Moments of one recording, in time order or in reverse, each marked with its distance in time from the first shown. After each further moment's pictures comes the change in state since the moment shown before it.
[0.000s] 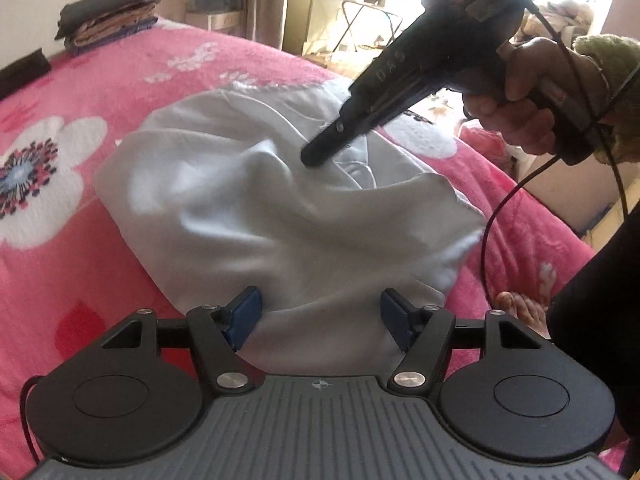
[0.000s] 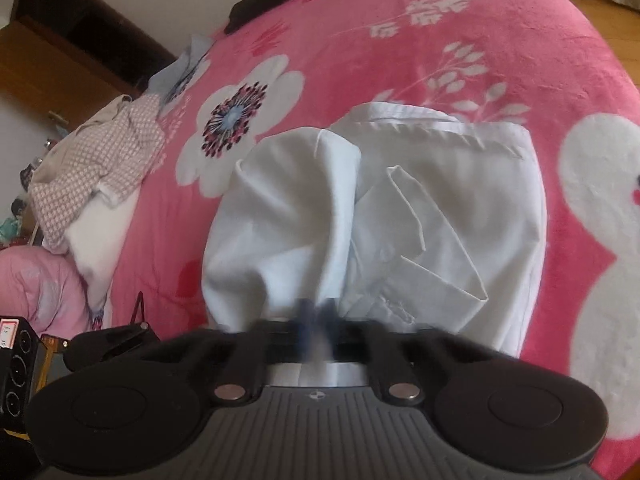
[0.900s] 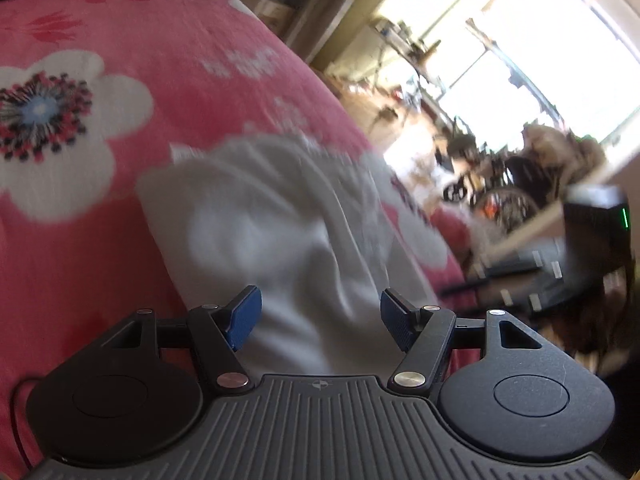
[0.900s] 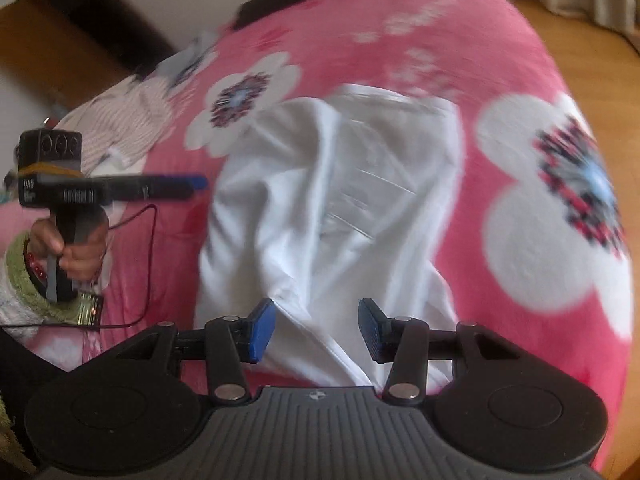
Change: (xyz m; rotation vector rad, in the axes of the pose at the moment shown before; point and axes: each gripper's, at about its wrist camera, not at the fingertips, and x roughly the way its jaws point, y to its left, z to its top) left arm -0.016 0.078 0.037 -0.381 -0.021 -0.195; right arm -0.066 0.009 -0.060 -0.075 0.017 -0.055
